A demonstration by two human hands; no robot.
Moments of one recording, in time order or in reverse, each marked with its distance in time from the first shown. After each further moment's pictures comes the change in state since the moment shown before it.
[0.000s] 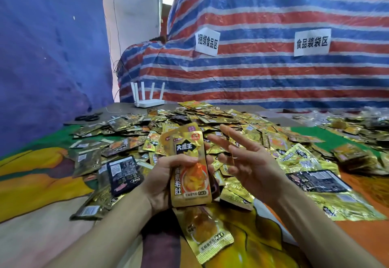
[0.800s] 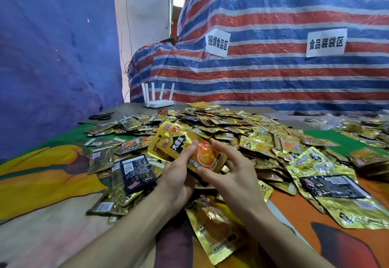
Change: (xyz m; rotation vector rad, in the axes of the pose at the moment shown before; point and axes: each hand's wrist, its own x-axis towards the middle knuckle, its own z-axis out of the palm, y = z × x) left_hand 0.012 -0.011 -0.002 0.015 0.481 0.348; right_hand -0.004 0.052 0.054 -0.841 0.342 -0.270
